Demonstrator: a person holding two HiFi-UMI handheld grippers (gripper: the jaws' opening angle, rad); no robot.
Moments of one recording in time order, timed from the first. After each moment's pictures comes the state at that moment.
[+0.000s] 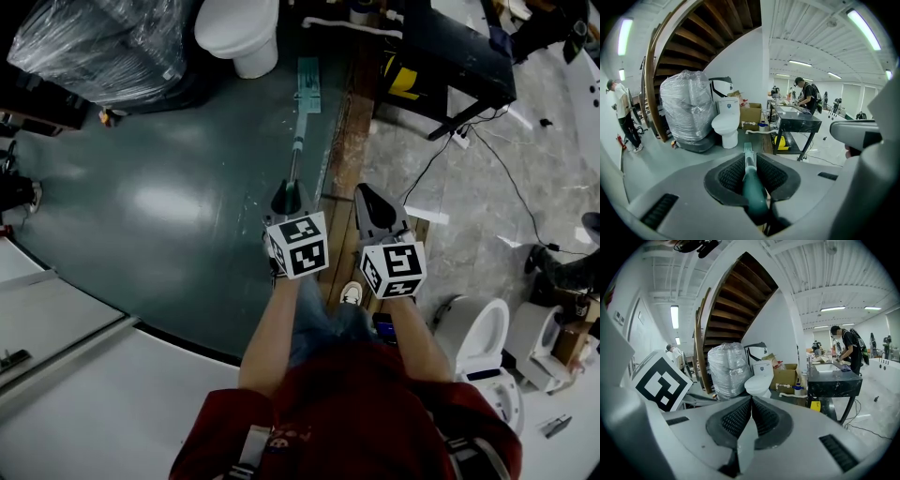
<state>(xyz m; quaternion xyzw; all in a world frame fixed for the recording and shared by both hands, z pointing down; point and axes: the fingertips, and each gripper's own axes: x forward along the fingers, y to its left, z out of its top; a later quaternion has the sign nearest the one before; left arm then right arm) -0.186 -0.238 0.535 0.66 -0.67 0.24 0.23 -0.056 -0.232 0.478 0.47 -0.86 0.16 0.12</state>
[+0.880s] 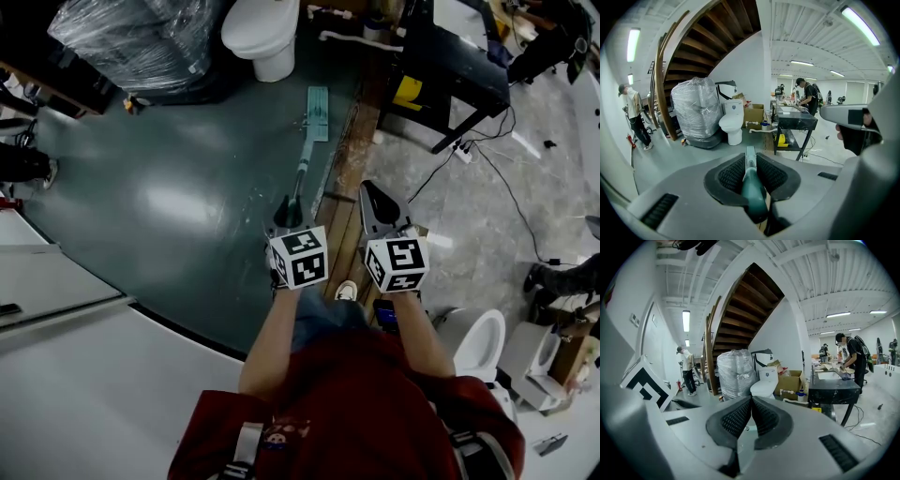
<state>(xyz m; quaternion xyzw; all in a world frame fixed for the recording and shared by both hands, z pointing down) -0.145 -0.090 0.494 0.64 -0.70 0.24 0.22 -0.011 -0.126 0.425 0.45 -0.88 0.12 0.10</state>
